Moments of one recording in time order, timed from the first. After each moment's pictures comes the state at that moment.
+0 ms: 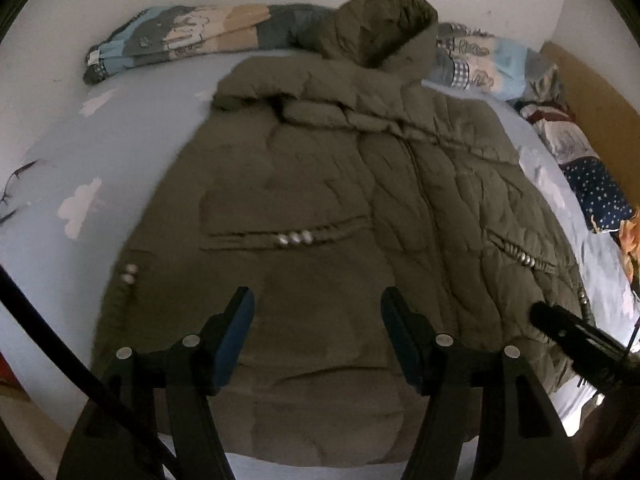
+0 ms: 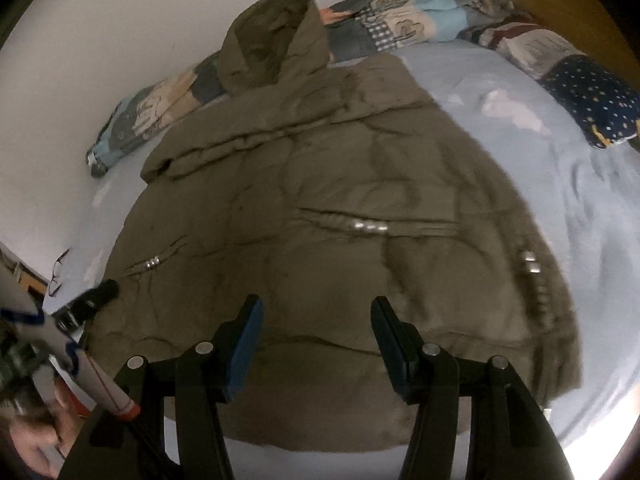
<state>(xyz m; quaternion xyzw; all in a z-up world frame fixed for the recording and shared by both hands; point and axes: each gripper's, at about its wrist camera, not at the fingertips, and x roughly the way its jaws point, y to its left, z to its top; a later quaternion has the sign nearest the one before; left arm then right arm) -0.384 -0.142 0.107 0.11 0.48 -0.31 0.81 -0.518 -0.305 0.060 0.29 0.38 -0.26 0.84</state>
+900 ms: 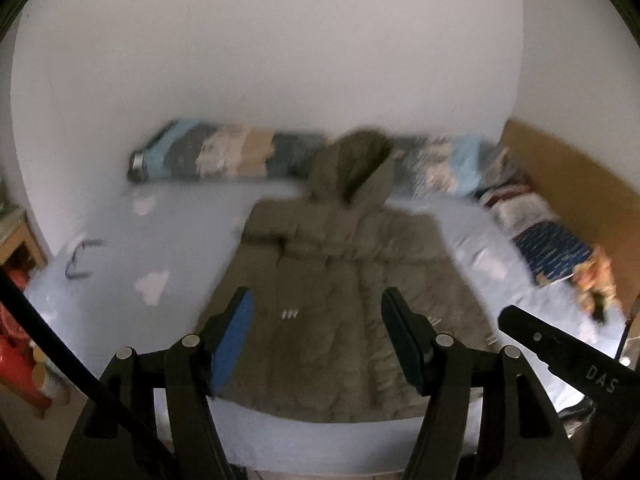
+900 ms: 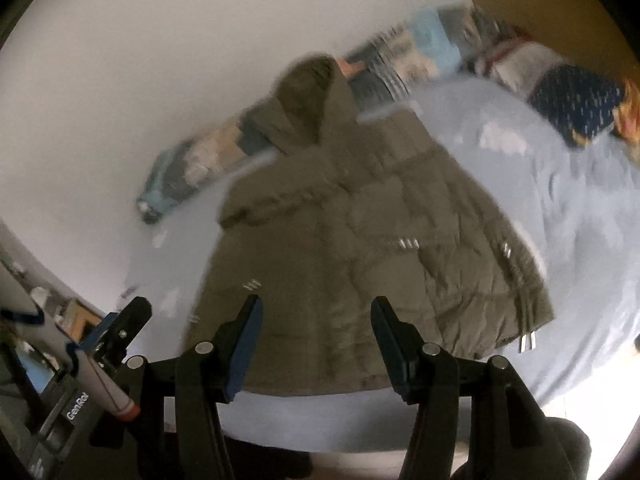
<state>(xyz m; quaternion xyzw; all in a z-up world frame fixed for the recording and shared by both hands) -0.523 -0.058 0.316 0.06 0.29 -0.33 0.89 -0.595 -0.227 0.192 0.32 0.26 -0.24 0.88</state>
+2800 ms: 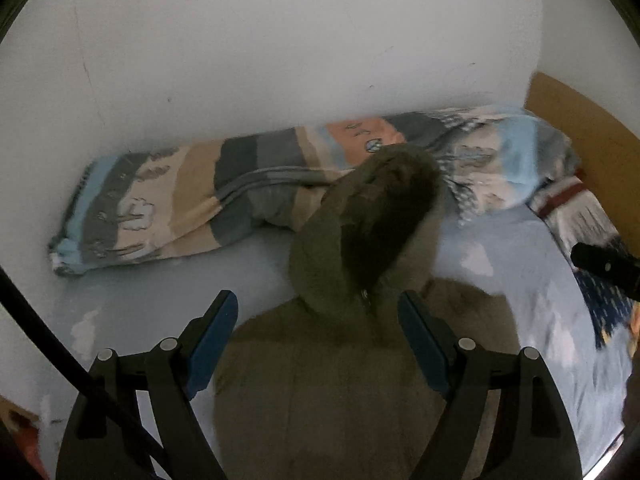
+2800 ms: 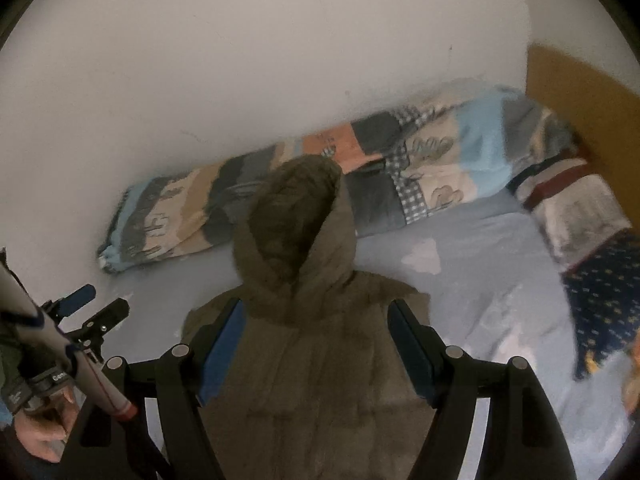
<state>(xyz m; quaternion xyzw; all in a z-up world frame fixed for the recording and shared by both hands) -0.107 -0.383 0.300 0.17 0.37 -0.36 0.84 -0.340 -0.530 0.319 0.24 0.31 -0.26 0.88</state>
